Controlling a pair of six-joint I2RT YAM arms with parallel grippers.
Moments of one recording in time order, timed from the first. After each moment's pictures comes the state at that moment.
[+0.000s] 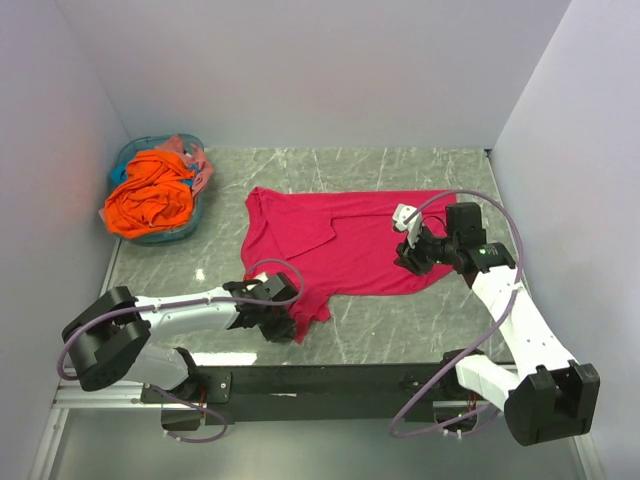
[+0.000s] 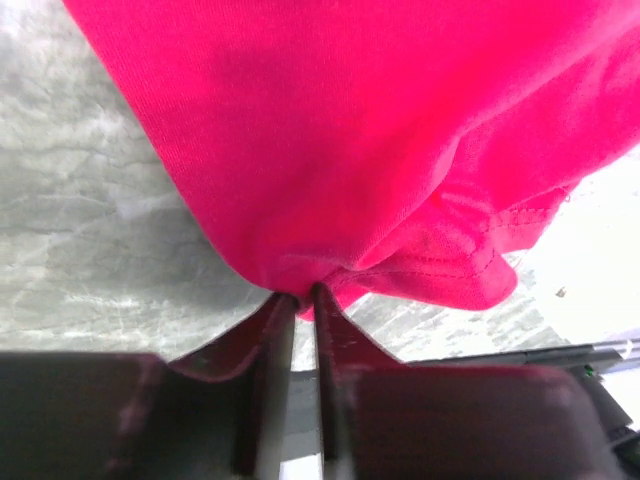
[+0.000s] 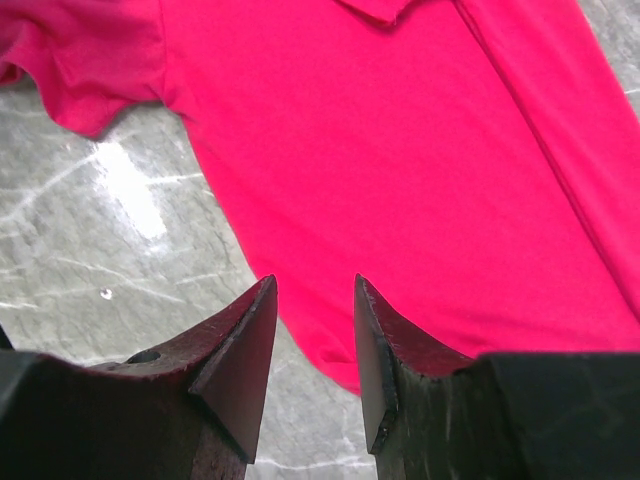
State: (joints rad) left arm -0.96 1.35 0.61 -0.44 -0.02 -1.47; right arm 0.14 1.05 0.86 -0.64 -0.64 -0.74
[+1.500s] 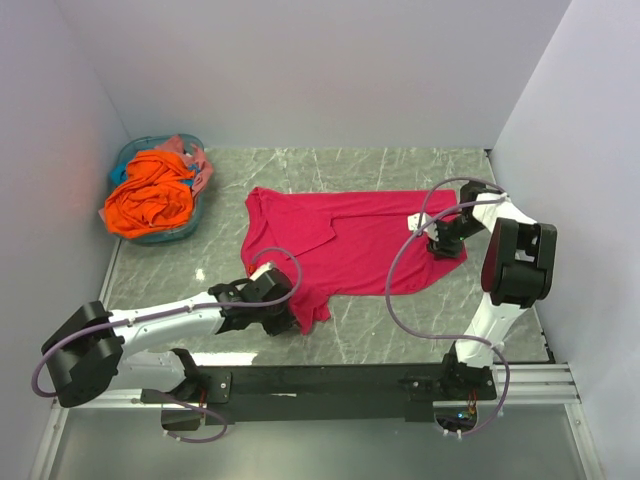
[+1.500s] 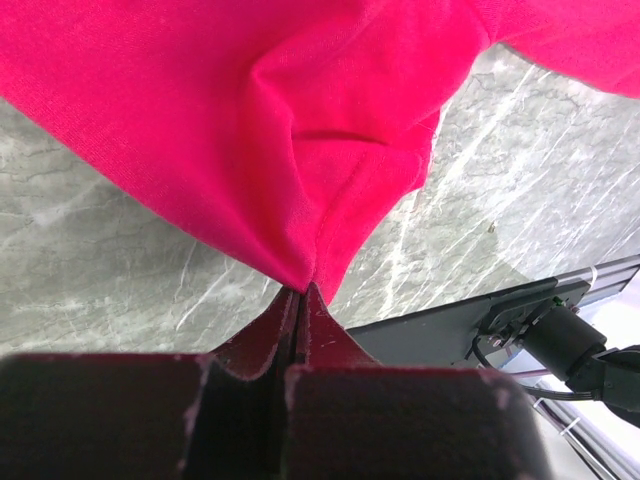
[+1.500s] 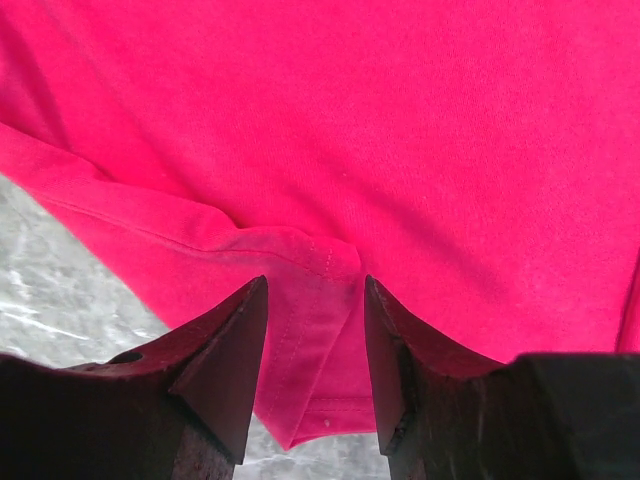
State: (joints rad) left arm -0.96 1.22 0.59 -0.36 -0.02 -1.32; right arm -0.18 1.86 1.26 -0.94 -0.48 -1.75
